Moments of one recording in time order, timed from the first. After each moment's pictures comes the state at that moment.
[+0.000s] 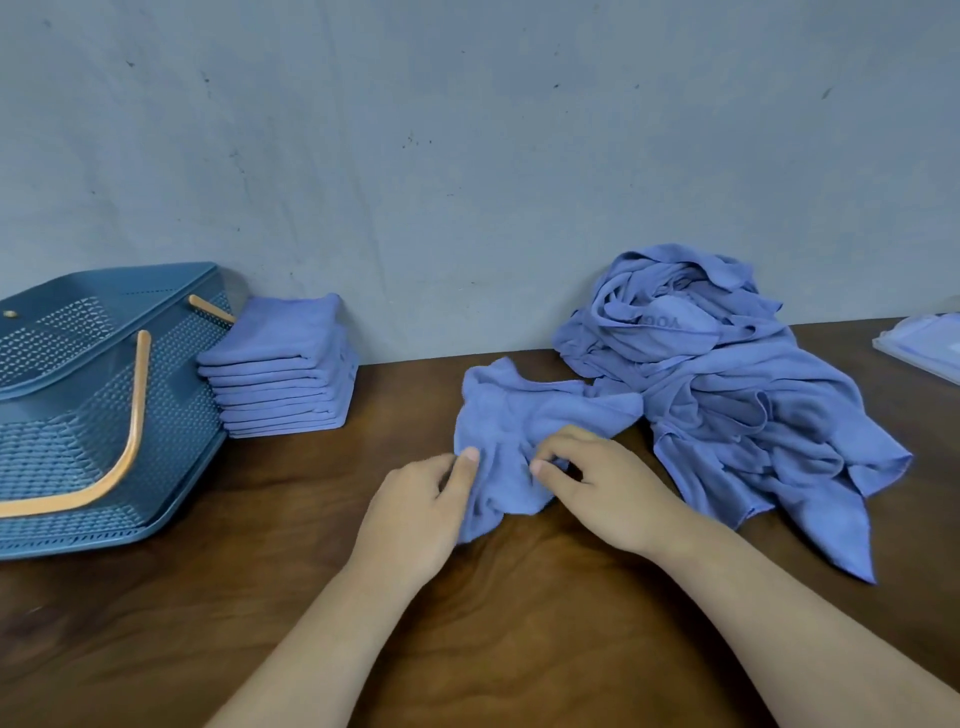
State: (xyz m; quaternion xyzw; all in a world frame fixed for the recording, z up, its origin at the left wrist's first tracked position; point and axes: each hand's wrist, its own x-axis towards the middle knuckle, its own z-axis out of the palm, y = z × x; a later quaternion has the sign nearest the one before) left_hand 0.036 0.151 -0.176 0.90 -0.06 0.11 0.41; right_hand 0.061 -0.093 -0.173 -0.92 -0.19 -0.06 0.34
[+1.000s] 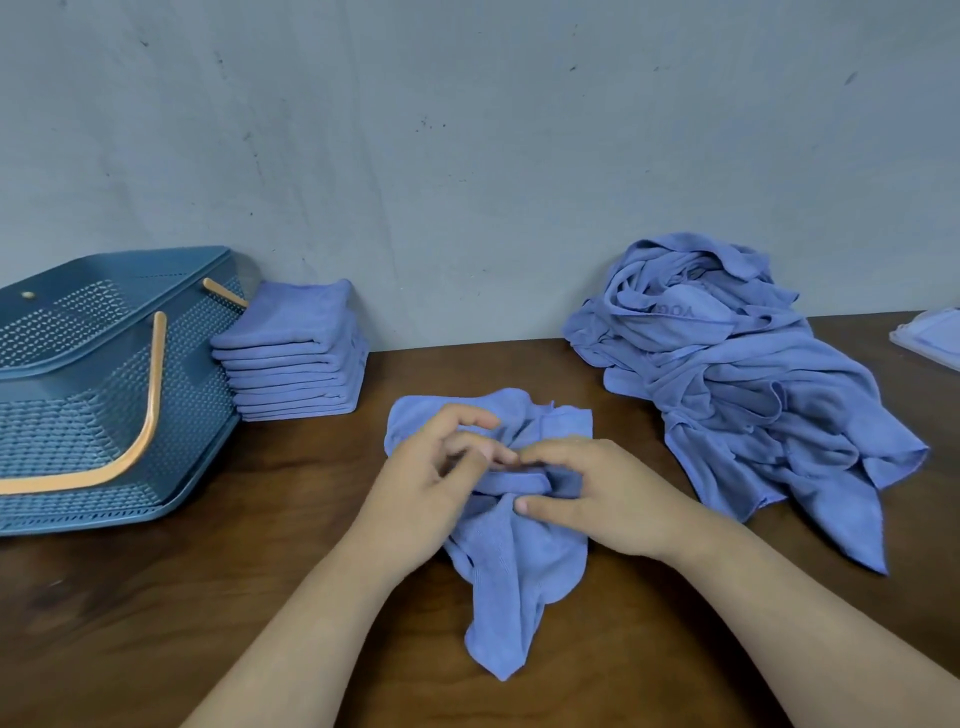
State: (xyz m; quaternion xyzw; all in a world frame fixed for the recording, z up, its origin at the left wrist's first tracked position) left_hand 0.024 0.161 -0.159 0.80 -0.18 0.06 0.57; right_hand 0.040 -0.082 -0.157 -0.87 -0.32 0.00 0.37
